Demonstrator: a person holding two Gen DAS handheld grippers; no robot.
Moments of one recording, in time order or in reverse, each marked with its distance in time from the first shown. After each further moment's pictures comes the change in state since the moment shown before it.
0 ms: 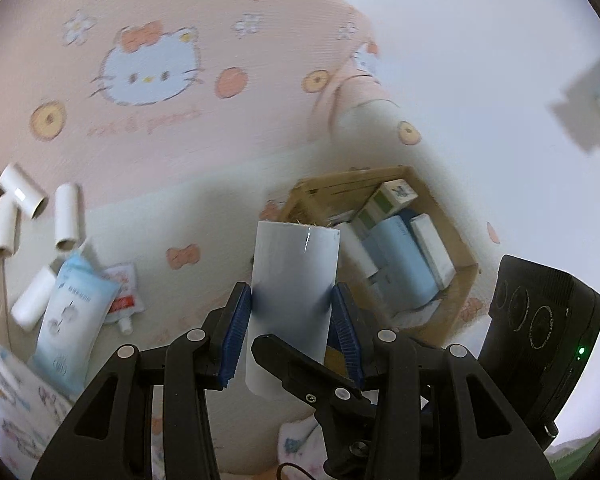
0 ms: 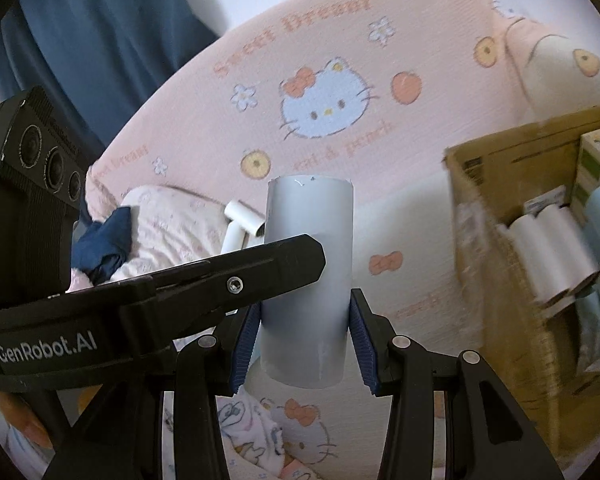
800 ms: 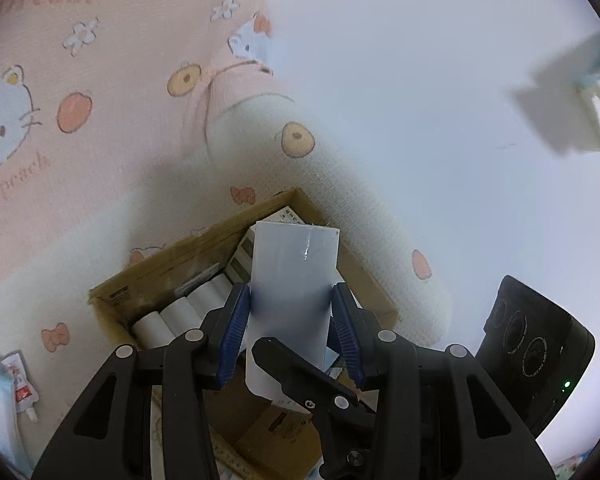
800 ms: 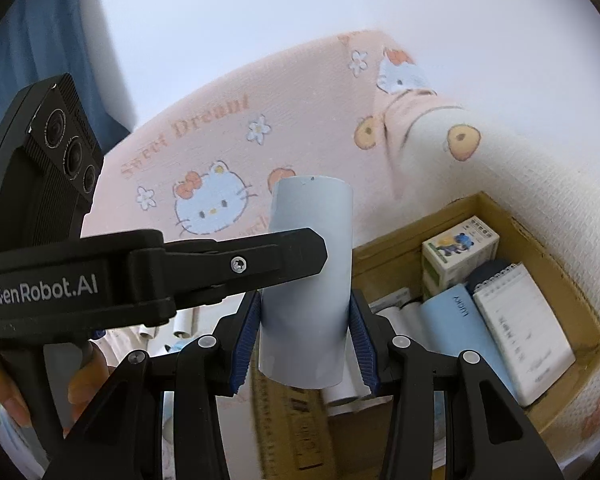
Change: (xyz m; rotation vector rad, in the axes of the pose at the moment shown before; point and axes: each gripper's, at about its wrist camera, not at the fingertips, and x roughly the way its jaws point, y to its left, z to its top) left arm 0.101 -0.126 0.100 0.090 0.102 -0.226; right arm -0.089 -0.115 0.086 0.045 -0.156 -0.230
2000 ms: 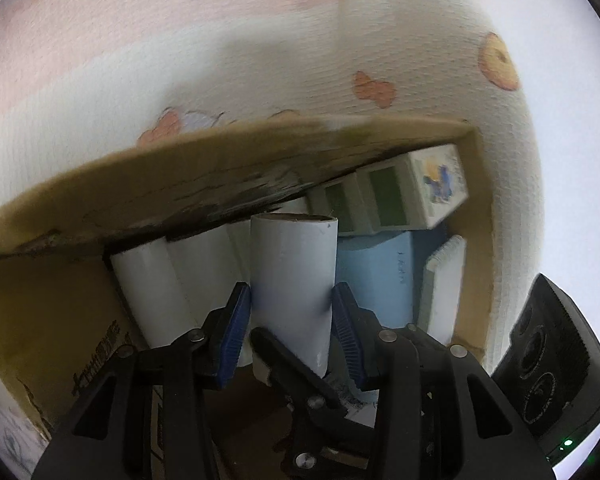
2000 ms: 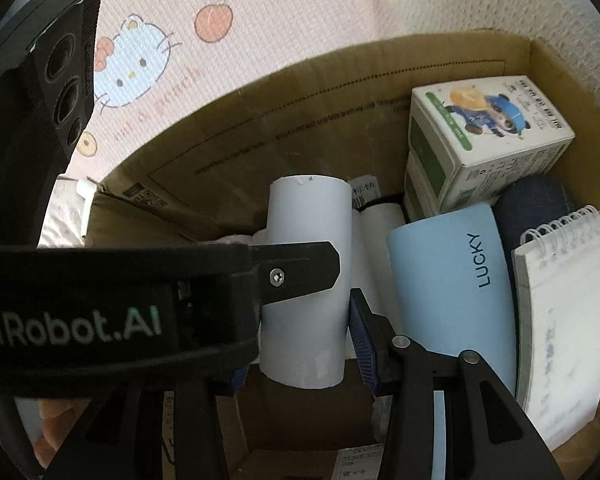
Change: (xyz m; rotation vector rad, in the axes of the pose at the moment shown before) left arm 0.140 0.088 -0.013 -0.444 0.391 0.191; right arm 0.142 -0.080 -0.020 -0.023 0.563 -0.037
